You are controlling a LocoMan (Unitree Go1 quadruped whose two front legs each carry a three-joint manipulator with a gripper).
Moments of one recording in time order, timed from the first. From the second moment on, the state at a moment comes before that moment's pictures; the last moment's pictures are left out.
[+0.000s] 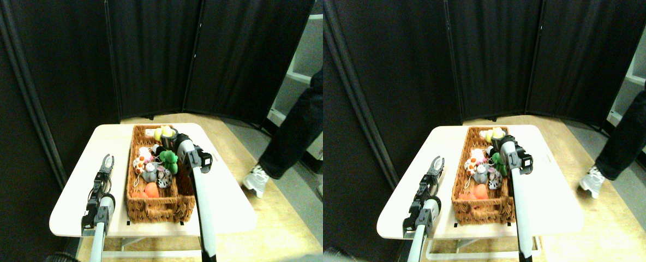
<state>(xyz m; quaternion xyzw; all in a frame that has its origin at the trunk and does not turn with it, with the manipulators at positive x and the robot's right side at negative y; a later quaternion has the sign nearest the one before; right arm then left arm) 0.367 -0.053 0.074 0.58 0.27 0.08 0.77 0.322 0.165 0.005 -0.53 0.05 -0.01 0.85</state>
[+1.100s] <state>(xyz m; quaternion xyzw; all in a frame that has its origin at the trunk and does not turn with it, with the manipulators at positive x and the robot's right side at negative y) 0.358 -0.174 0.070 0.60 0.08 -0.09 0.79 0.333 0.164 0.013 -0.52 0.06 -0.02 0.85</state>
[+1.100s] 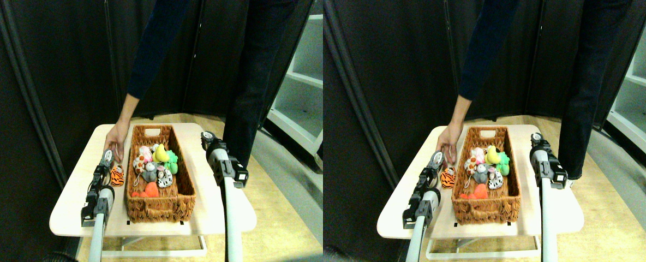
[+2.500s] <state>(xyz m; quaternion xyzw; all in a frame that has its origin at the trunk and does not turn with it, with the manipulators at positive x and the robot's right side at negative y) 0.342 -0.173 0.007 0.65 0.08 -0.17 0.74 0.299 0.139 0.008 -0.51 0.14 0.03 0.85</state>
